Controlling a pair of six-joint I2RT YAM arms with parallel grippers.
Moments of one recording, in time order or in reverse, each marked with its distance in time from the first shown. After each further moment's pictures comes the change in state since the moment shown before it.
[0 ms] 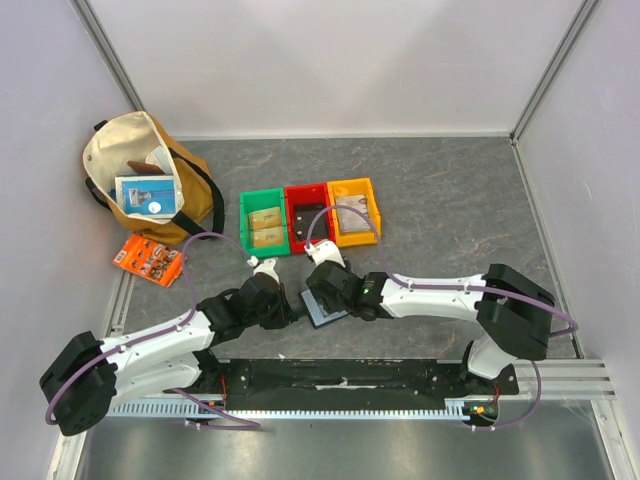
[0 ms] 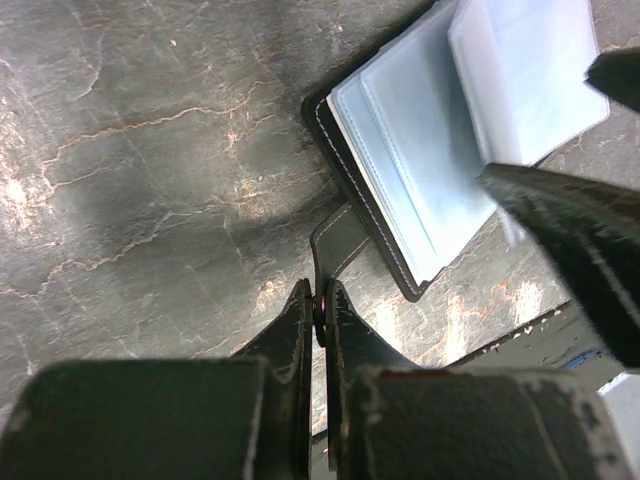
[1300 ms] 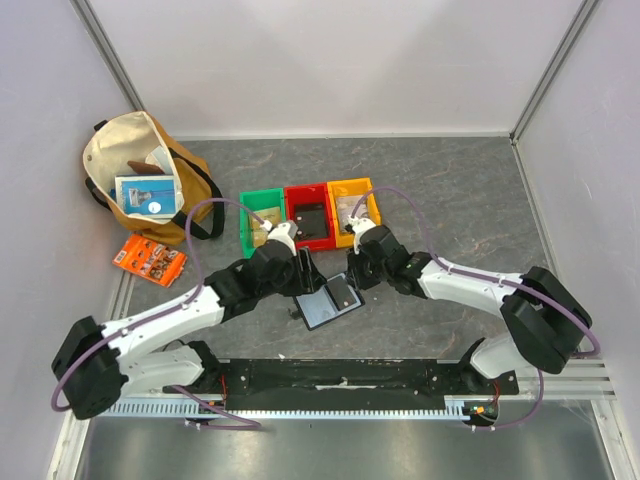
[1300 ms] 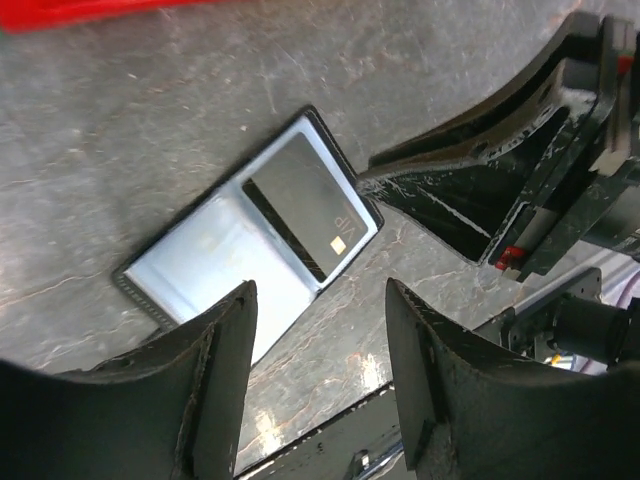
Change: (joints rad) left arm 0.002 0.097 0.315 -0.031 -0.054 0.050; right arm -0.349 -0.172 -0.177 0.167 -0.446 -0.084
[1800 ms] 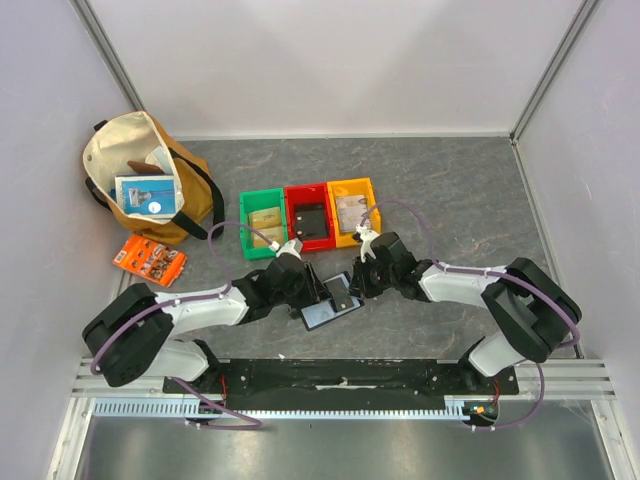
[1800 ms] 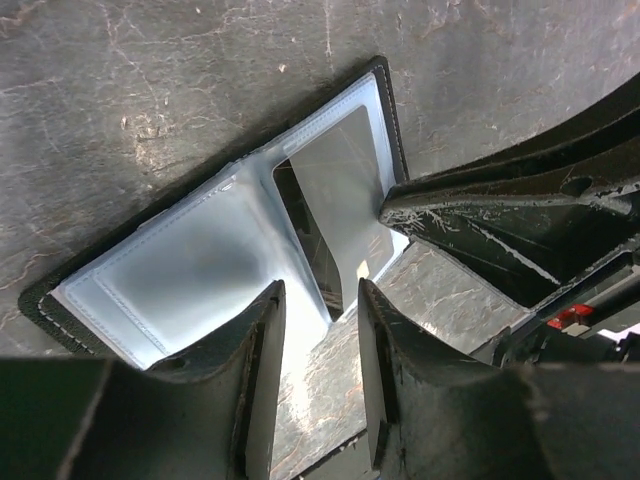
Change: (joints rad) left arm -0.003 0.287 -0.143 0.343 0.108 -0.210; right arm -0.093 0.076 -0.137 0.196 -0.252 0.051
